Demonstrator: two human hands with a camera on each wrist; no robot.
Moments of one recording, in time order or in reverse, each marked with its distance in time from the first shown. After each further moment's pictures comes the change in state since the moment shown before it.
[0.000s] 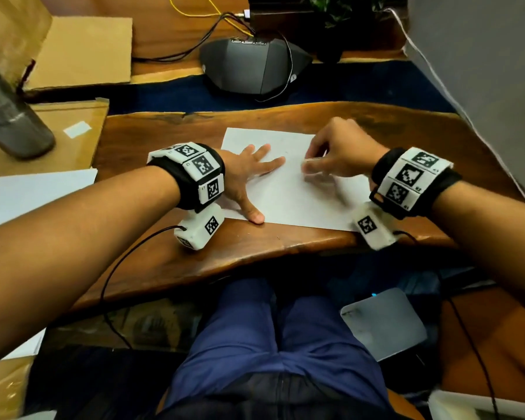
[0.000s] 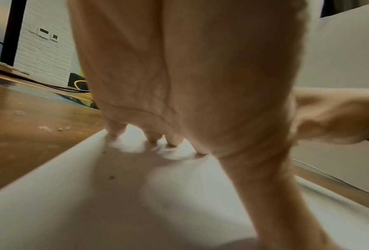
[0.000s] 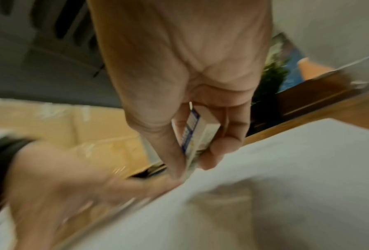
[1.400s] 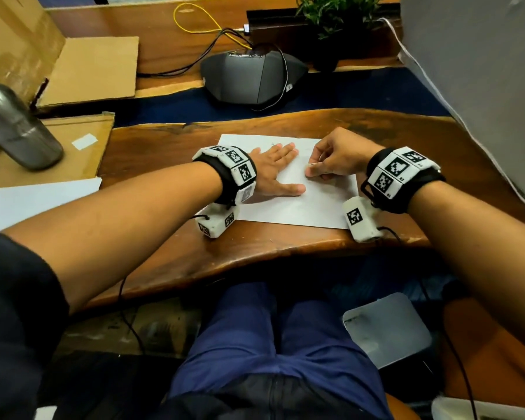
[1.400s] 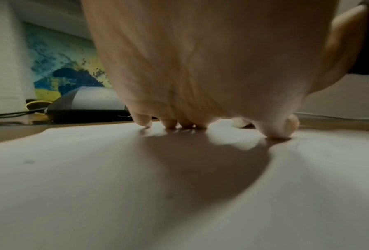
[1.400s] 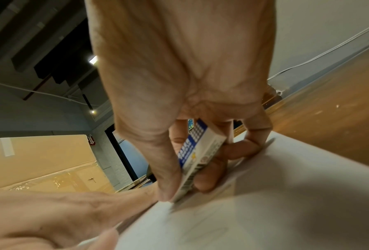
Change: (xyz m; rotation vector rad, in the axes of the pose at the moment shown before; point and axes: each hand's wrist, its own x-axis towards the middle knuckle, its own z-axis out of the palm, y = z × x) left_hand 0.051 0.031 -0.008 0.045 0.167 0.045; right_hand 0.016 0.034 0.001 0.198 -0.104 0.193
